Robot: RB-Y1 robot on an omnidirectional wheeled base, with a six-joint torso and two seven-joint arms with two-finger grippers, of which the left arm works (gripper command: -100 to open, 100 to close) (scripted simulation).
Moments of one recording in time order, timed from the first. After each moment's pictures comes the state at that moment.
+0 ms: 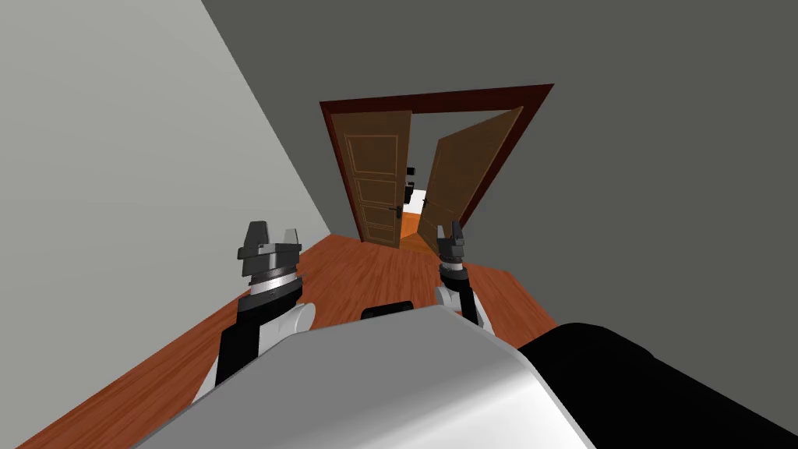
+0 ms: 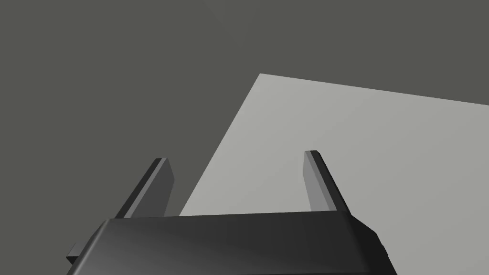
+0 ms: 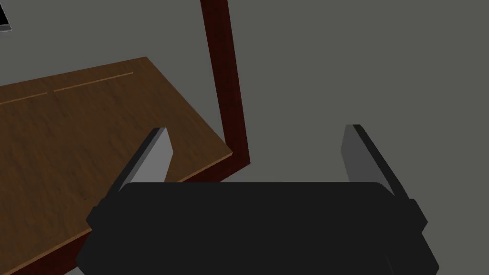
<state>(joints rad) 0.52 -0.03 0.06 -2.39 0.08 -0.43 -0.13</state>
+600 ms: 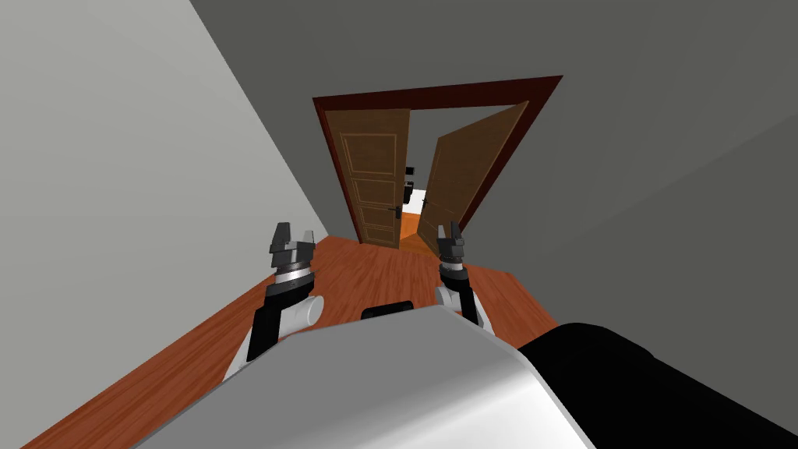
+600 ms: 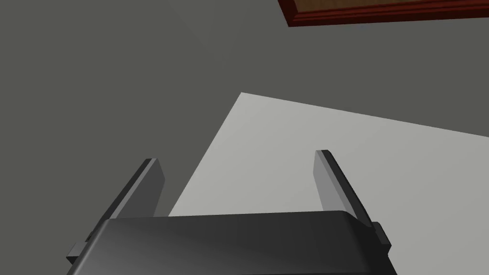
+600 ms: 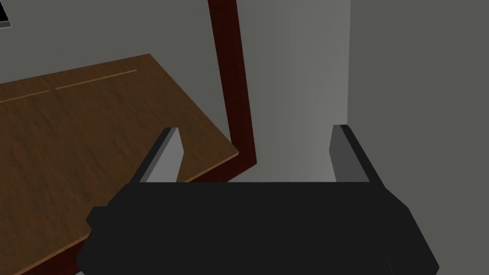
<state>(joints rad) 0.43 0.00 0.05 -2.26 0.07 -0.42 -0.12</state>
